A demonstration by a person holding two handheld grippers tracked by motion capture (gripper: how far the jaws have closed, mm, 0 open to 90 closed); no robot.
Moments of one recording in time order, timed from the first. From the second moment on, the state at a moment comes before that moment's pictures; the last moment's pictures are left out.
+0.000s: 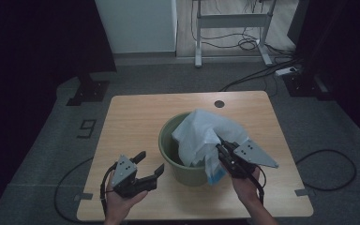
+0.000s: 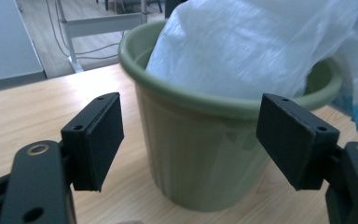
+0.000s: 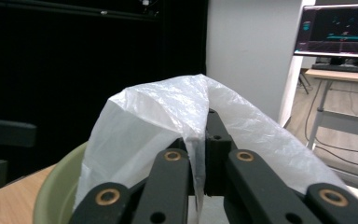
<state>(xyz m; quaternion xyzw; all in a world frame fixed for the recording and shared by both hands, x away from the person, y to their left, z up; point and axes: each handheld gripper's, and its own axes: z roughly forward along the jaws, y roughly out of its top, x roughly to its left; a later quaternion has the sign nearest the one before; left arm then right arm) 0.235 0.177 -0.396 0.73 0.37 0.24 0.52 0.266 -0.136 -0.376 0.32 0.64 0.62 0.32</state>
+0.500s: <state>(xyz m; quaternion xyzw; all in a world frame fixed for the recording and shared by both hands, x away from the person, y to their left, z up) 0.243 0.137 -0.380 0.74 0.33 0.23 0.53 0.265 -0.100 -0.377 0.30 0.68 0.60 0.29</state>
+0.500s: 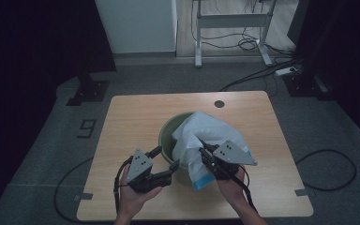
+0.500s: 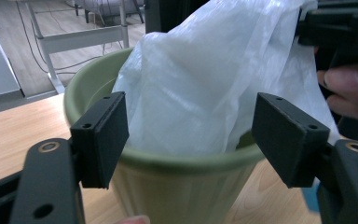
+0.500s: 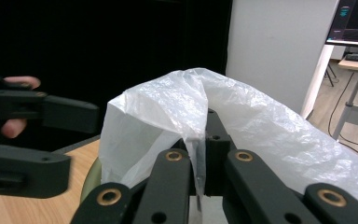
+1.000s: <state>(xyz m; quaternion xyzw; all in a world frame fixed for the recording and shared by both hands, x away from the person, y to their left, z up) 0.257 0.110 -0.382 0.75 0.32 0.22 0.54 0.260 -0.102 -0.381 0.29 0.69 0.60 0.30</state>
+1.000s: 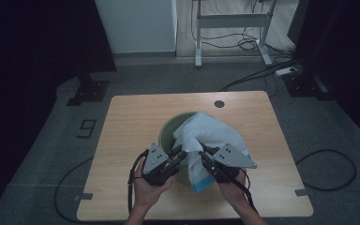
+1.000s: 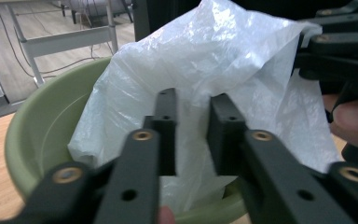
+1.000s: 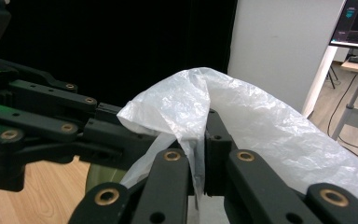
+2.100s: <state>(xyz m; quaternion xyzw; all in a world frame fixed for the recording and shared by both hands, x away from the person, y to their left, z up) 0.250 0.134 -0.369 0.68 0.34 0.26 0.60 0.193 -0.111 -0.462 0.37 0.68 0.49 0.41</state>
